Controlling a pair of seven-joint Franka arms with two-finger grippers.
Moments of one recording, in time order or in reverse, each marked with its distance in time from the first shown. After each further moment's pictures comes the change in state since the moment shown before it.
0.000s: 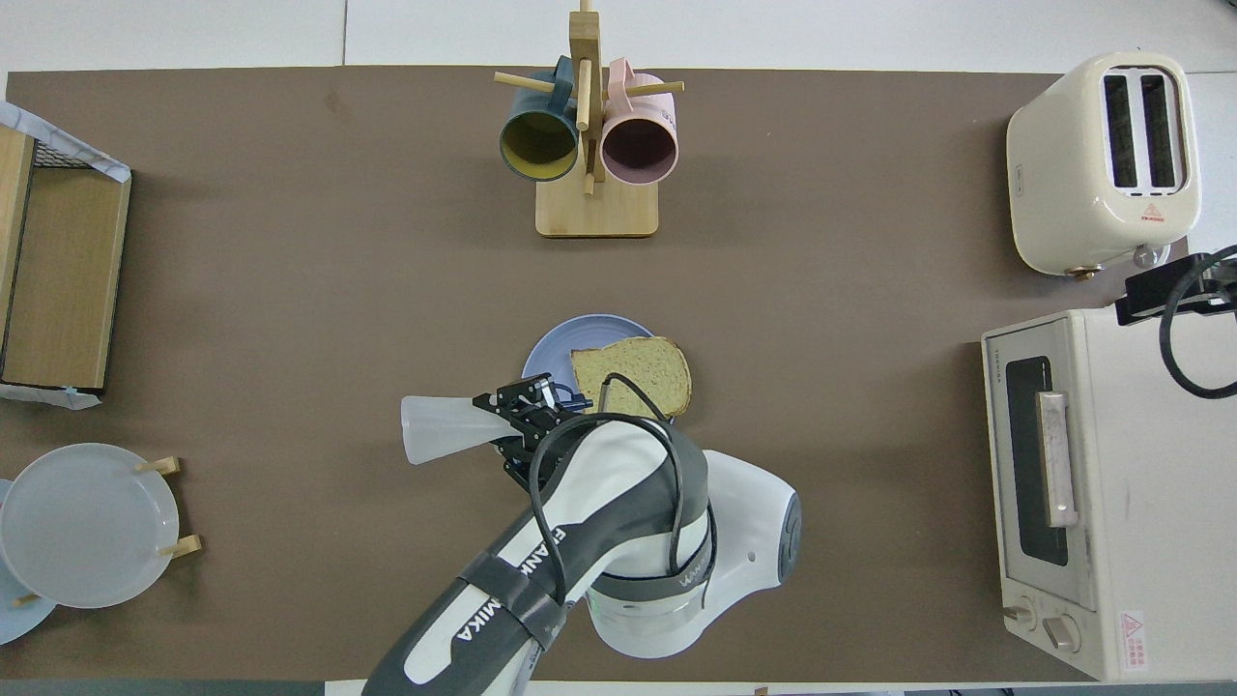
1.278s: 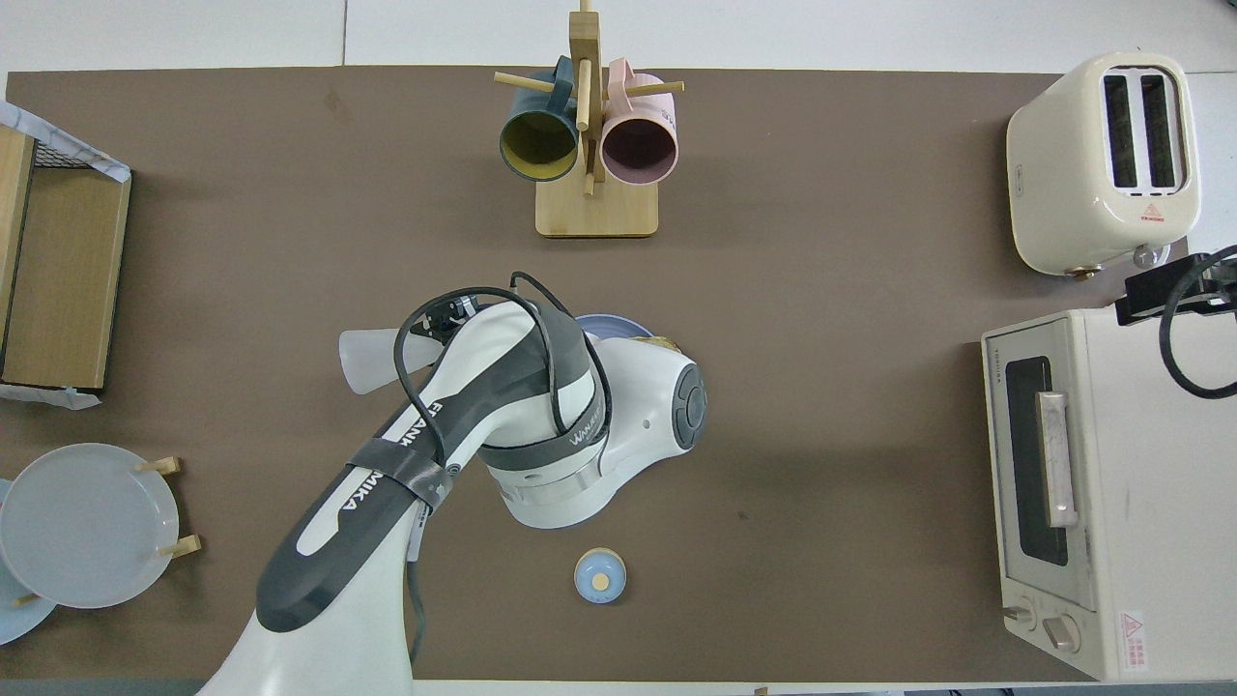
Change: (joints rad) left arm 0.223 0.038 0.019 0.034 0.043 0.138 -0.029; right arm 0.000 0.000 0.000 0.000 0.000 0.000 0.000
